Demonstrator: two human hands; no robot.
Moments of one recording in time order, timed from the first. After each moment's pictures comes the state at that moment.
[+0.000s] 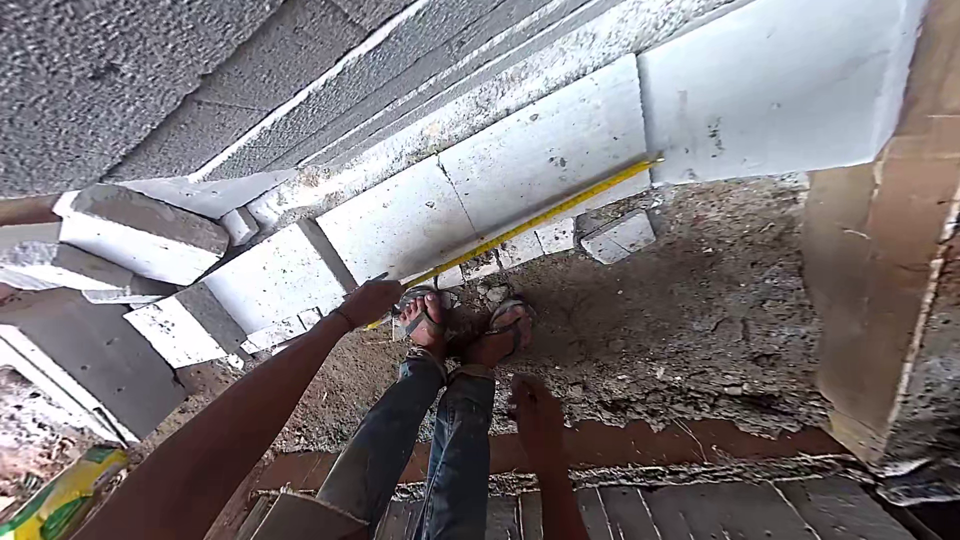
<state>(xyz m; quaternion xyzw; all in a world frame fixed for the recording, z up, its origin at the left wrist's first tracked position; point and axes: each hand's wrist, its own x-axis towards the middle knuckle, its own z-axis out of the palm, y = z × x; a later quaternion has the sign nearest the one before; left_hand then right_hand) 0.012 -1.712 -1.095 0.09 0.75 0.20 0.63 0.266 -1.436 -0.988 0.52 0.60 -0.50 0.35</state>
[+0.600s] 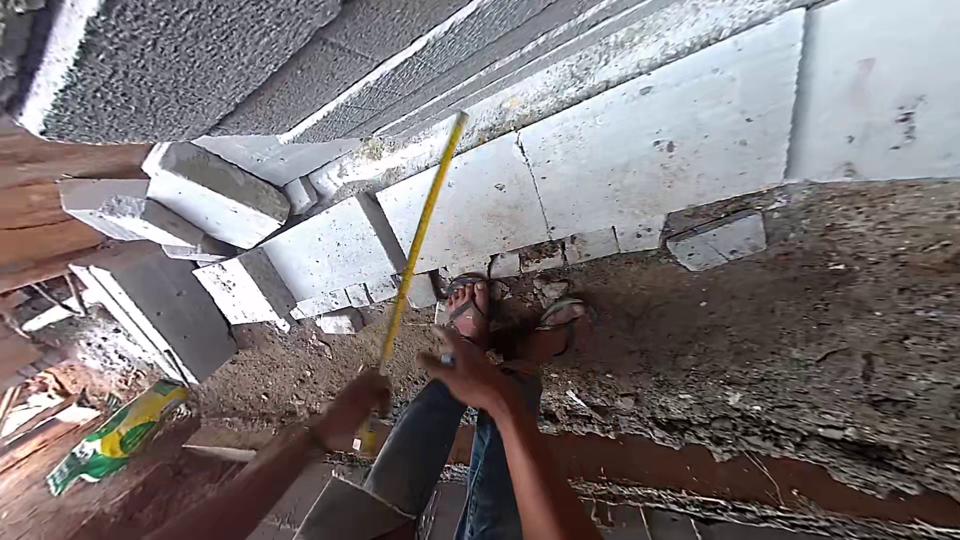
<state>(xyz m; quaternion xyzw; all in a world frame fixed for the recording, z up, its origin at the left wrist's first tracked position) 0.137 -1.808 -0.913 -0.32 0.62 0.41 0.59 0.124 -1.552 -0.995 0.16 0.51 -0.62 0.57</state>
